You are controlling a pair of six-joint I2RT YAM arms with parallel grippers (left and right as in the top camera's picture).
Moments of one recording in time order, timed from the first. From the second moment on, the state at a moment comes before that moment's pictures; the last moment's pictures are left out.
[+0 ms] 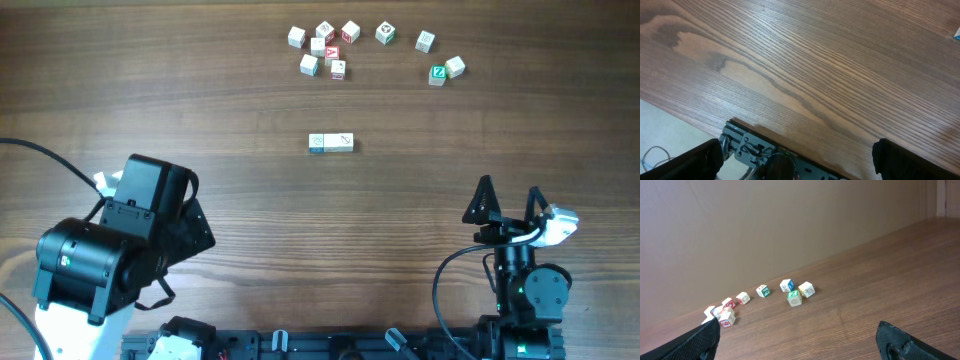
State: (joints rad) left arm -0.29 1.03 1.38 -1.68 -0.31 -0.69; right arm -0.06 0.02 0.01 0.01 0.03 0.36
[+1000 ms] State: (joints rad) left arm 0.14 0.01 0.03 -0.08 0.05 -0.18; right arm -0.06 0.01 0.01 0.00 0.03 0.36
